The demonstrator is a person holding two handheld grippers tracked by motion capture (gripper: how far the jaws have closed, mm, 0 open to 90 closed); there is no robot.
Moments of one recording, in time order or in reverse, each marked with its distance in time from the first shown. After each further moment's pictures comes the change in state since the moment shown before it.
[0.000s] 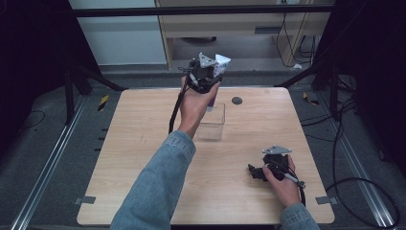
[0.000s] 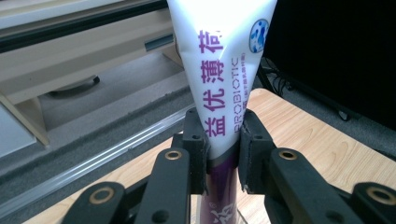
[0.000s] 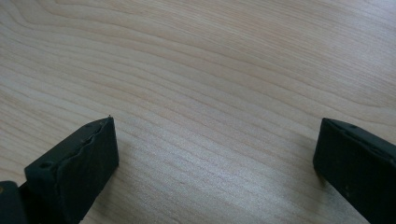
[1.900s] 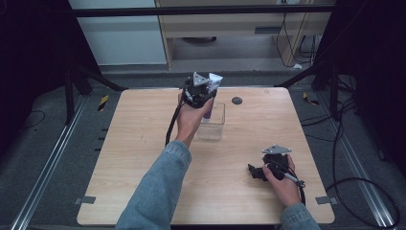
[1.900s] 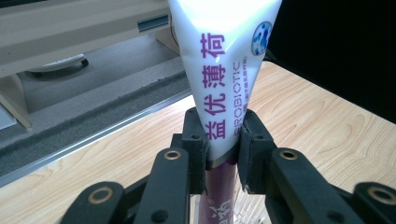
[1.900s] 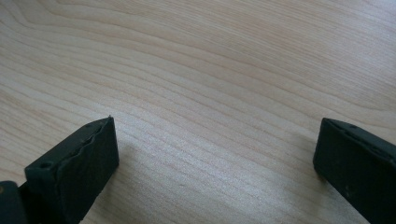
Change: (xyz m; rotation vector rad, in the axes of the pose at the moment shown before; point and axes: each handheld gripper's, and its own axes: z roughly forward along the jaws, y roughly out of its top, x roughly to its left) left arm 0.019 -0.069 0.029 0.030 -0.033 -0.041; right arm 0.000 0.001 0.001 0.002 0.006 -0.006
